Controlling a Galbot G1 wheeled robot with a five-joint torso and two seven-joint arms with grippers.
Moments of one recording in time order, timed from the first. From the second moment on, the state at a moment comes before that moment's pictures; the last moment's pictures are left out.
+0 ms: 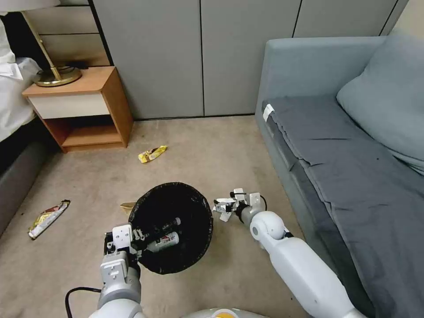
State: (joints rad) left arm 1.82 -1.54 -0.44 -2.38 -0.03 0.46 -0.40; right arm -0.82 1.32 -0.06 1.29 0.60 -0.46 0.08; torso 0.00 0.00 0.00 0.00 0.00
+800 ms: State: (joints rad) left arm 1.85 -1.55 -0.44 -2.39 -0.01 0.45 -0.40; right arm -0.68 1.41 -0.05 0.99 0.50 -0.44 0.06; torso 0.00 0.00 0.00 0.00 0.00
